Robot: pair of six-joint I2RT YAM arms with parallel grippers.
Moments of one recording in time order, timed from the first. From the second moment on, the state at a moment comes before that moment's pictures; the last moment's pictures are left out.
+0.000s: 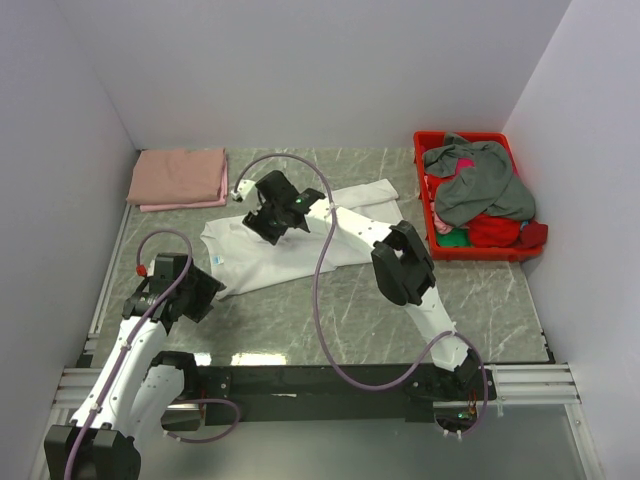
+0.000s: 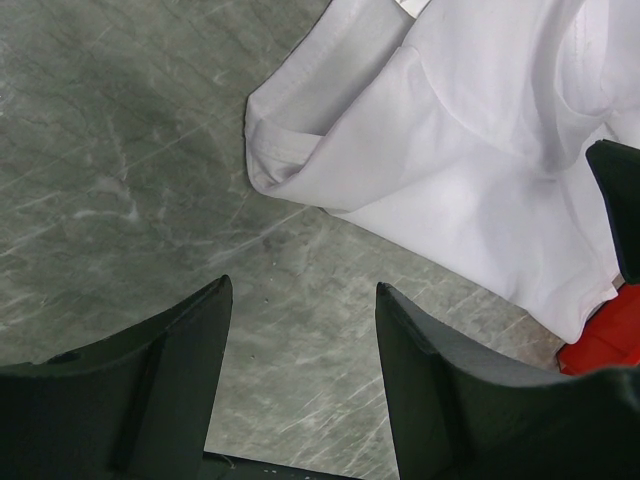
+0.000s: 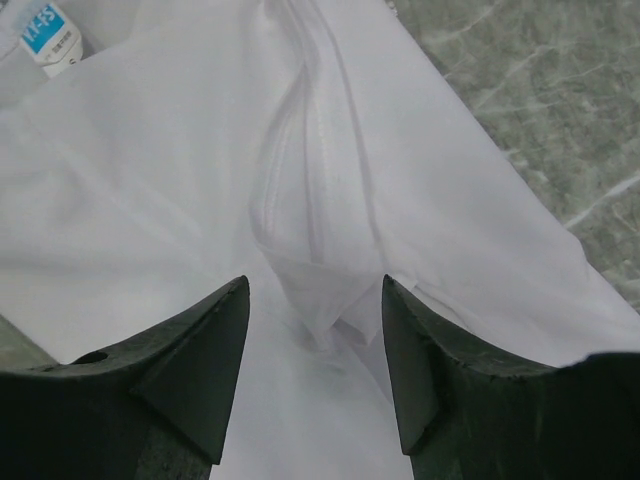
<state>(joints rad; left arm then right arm) -0.09 0.74 0.51 -0.72 0.00 -1.10 0.84 2.30 2.00 -0.53 -0.08 -0.29</state>
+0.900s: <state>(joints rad) -0.09 0.74 0.51 -0.72 0.00 -1.10 0.83 2.44 2.11 -0.59 -0.01 -0.31</state>
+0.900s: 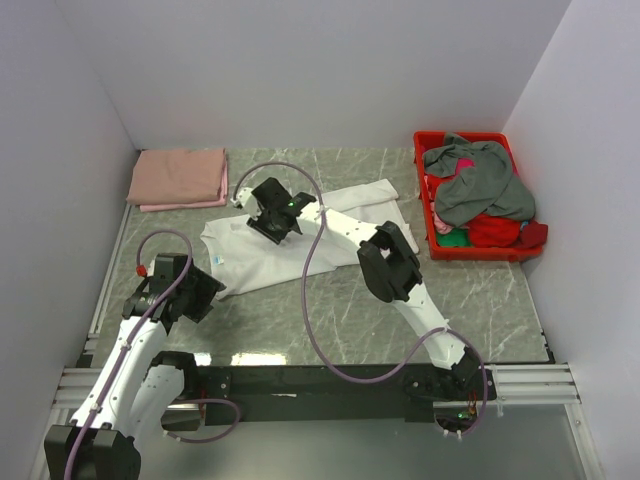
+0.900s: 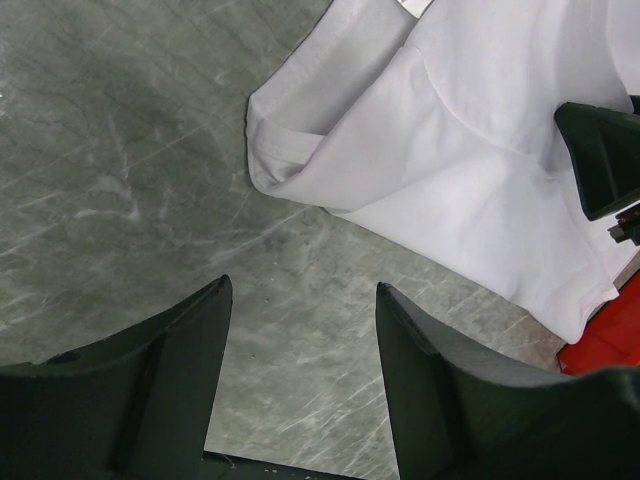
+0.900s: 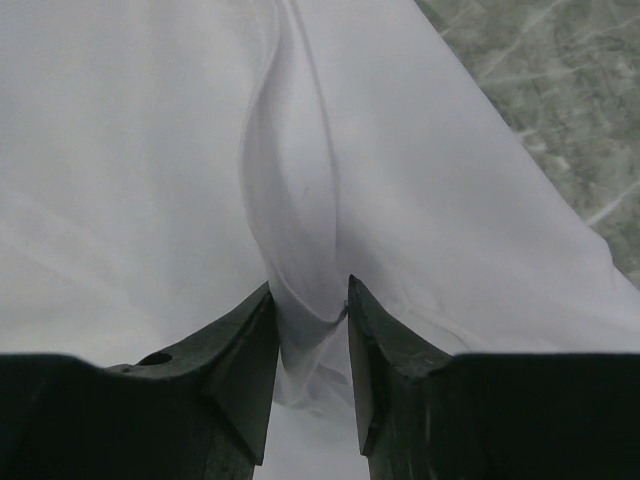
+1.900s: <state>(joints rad) -0.09 0.79 0.51 -0.69 0.00 -1.10 0.76 2.36 2.04 -0.54 0.09 -0.34</state>
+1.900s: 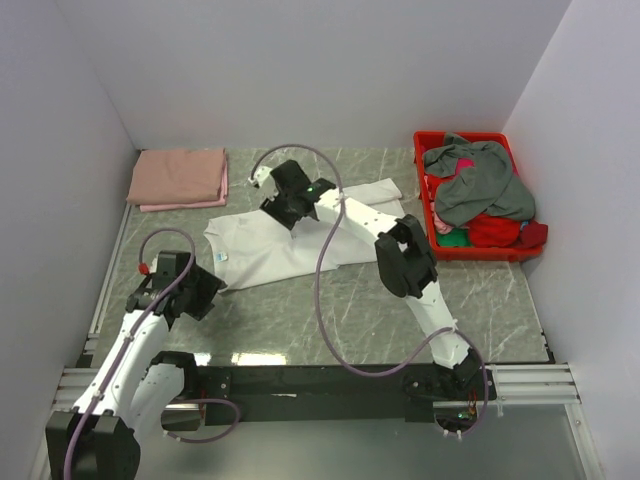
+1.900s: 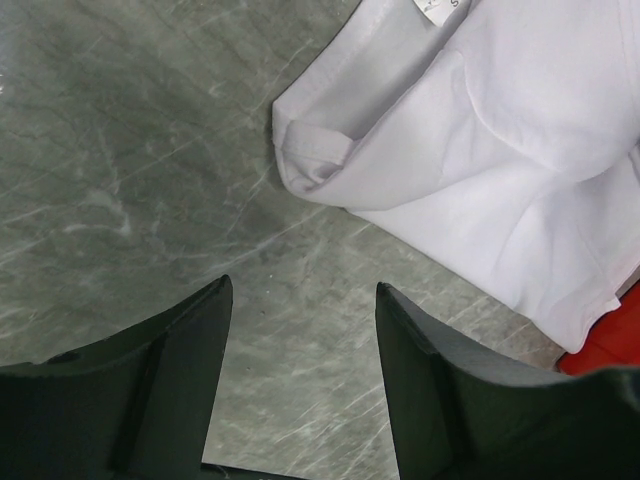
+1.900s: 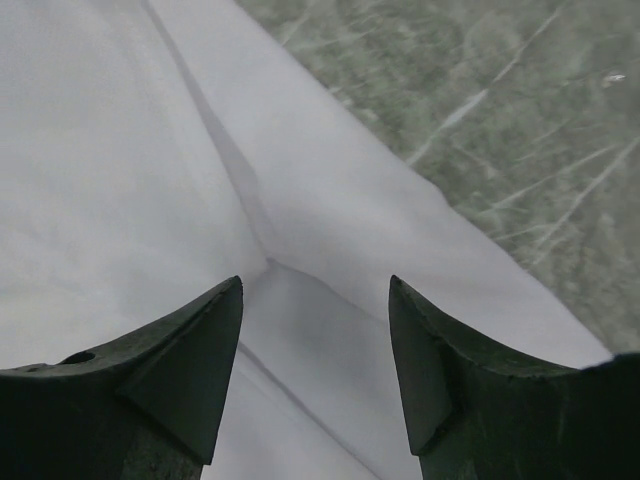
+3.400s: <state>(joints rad) -0.08 1.18 0.51 -0.39 -0.15 -1.16 0.25 1.56 0.96 -0.68 -0.48 -1.33</state>
